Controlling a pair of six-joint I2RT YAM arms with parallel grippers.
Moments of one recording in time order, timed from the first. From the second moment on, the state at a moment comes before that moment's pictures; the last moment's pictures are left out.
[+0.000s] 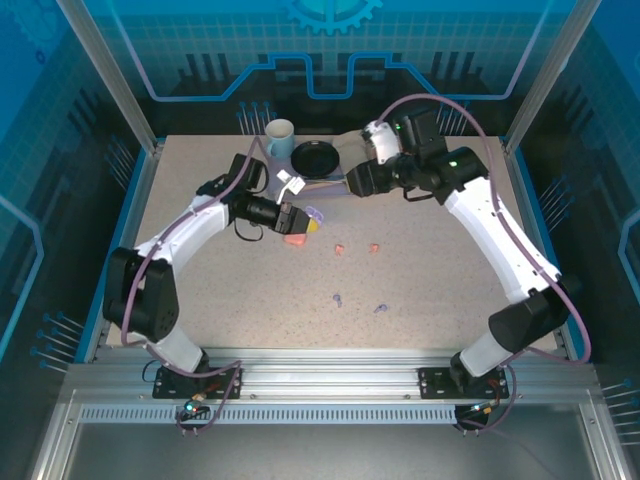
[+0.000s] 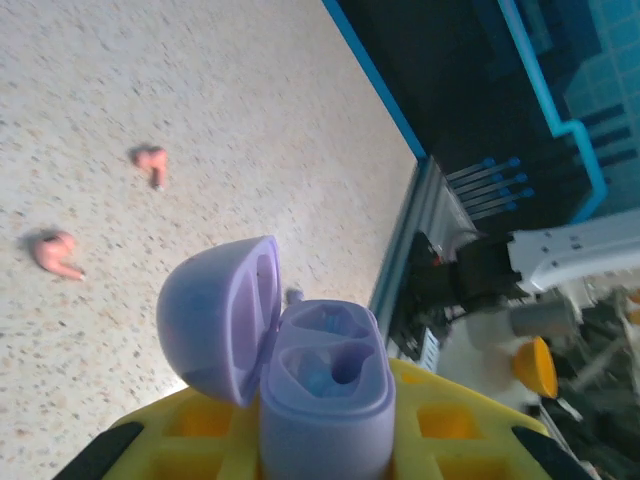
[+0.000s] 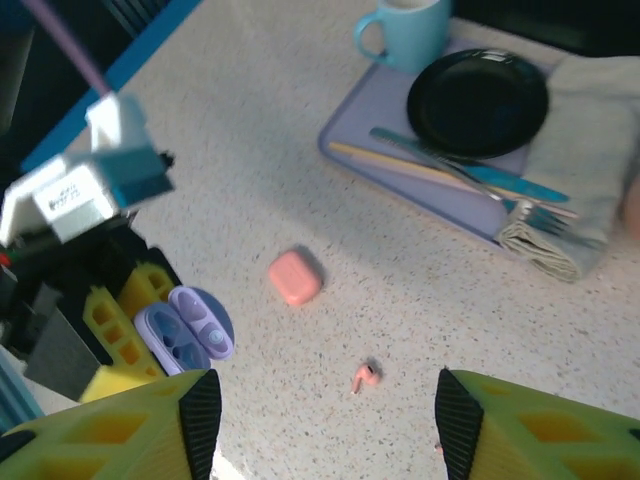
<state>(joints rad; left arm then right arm) -0.27 1.61 1.23 -0.58 1.04 -0.04 0.45 1.56 1.75 -0.93 -0.26 0.08</state>
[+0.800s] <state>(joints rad) -0.50 1.24 0.48 0.65 0.50 -0.03 0.48 1.38 1.21 -0.86 -0.11 0.56</state>
